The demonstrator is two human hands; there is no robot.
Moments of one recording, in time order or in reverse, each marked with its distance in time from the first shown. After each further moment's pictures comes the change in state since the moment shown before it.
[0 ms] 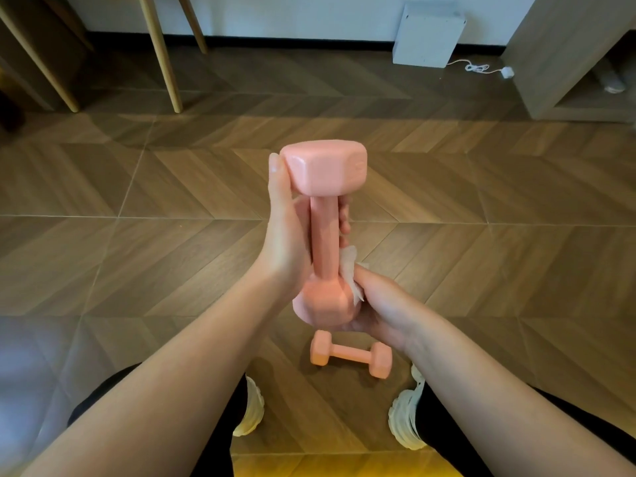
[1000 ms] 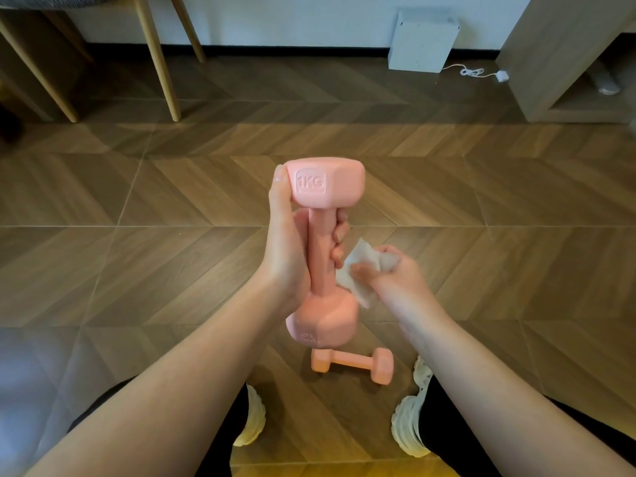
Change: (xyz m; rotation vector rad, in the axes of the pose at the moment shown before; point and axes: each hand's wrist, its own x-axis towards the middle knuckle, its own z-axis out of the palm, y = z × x) left_hand -0.001 0.000 0.002 -0.065 0.002 -0.141; right_hand 0.004 -0.010 -0.016 -0.141 0.373 -0.286
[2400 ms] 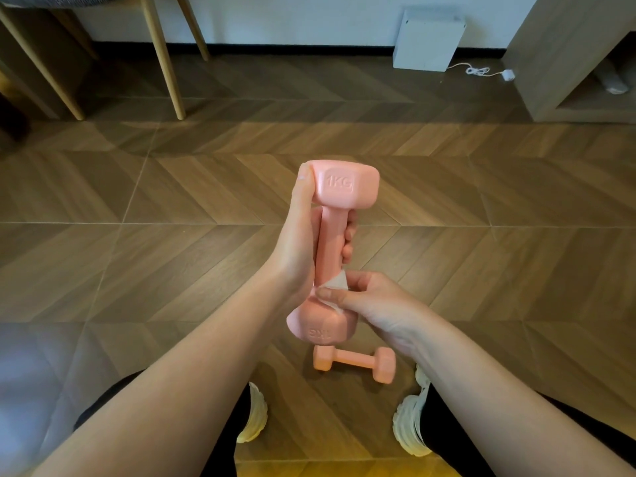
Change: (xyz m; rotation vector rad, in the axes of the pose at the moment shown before) left_hand 0.004 -0.001 -0.003 0.142 -0.028 -0.014; right_hand -0.014 0.002 0.012 -0.011 -0.462 0.066
